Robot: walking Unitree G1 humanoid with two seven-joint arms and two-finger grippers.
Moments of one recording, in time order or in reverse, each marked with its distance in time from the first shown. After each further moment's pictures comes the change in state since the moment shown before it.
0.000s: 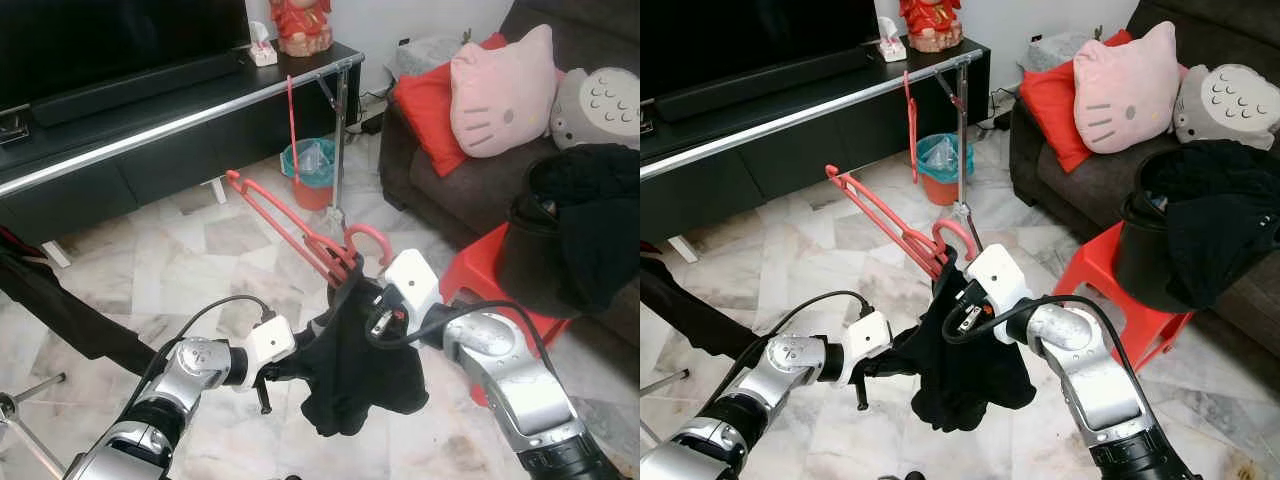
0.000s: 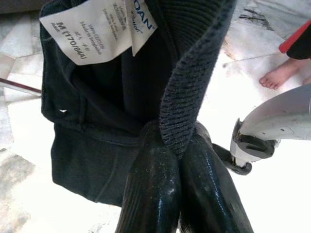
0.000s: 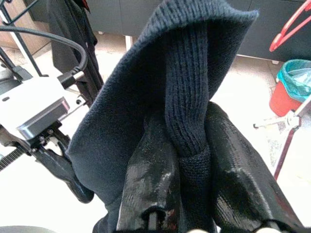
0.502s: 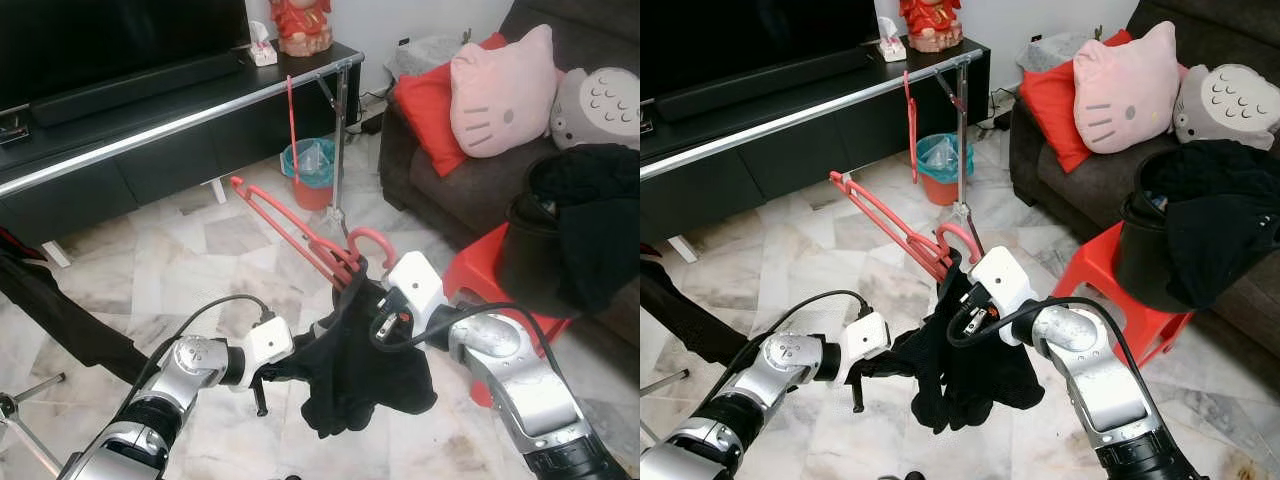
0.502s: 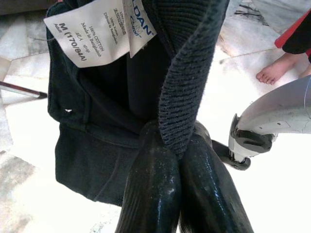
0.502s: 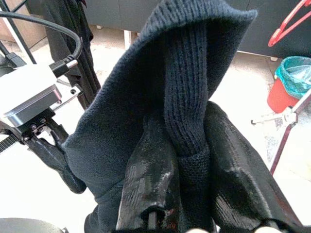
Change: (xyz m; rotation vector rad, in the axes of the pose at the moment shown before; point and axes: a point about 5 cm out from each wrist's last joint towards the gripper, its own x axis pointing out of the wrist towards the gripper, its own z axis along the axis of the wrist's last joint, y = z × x) left arm -0.003 0.000 0.001 0.021 0.006 -0.021; right arm -0.003 -0.001 -0.003 -0.012 0.017 0.001
